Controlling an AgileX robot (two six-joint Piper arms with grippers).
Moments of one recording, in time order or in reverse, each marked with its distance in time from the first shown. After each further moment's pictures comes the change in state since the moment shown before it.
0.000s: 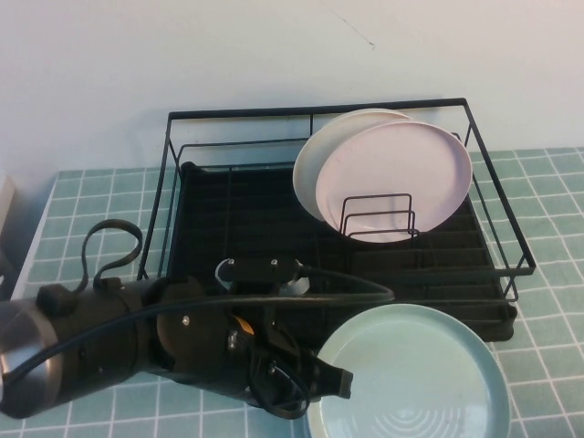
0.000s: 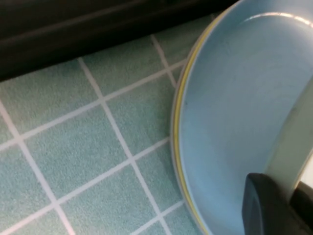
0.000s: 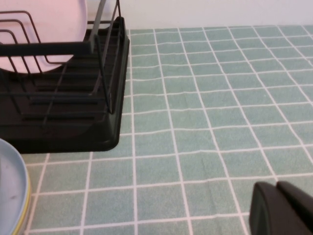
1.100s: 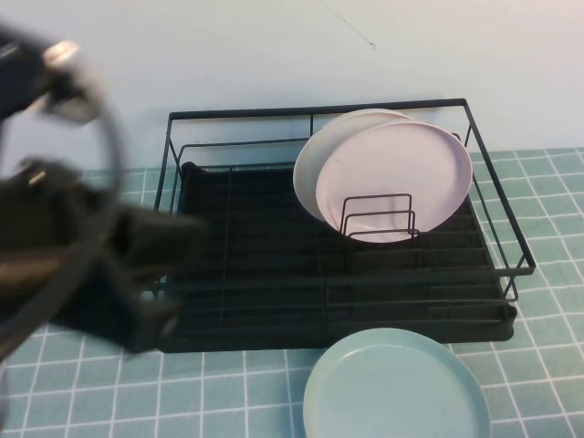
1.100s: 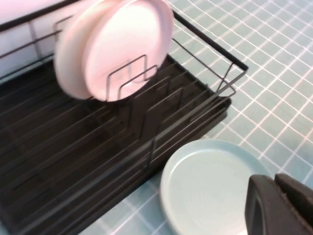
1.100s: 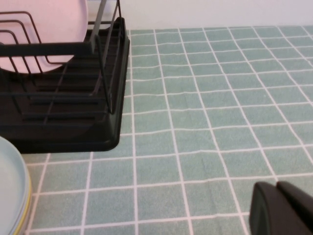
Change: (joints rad) right arm 0.000 0.000 0.000 0.000 0.000 0.000; left arm 0.073 -0.621 -0.265 0.355 0.384 -0.011
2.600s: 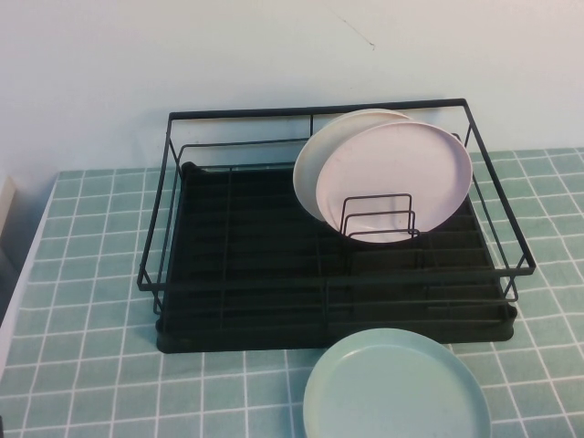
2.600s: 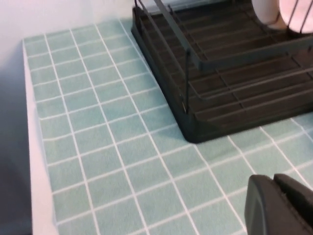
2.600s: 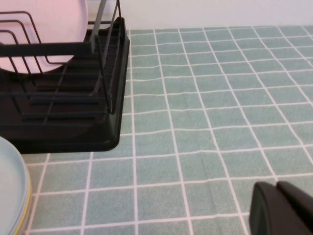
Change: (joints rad) right arm 0.000 0.000 0.000 0.000 0.000 0.000; left arm 0.068 -0.733 0.745 0.575 -0.089 -0.445
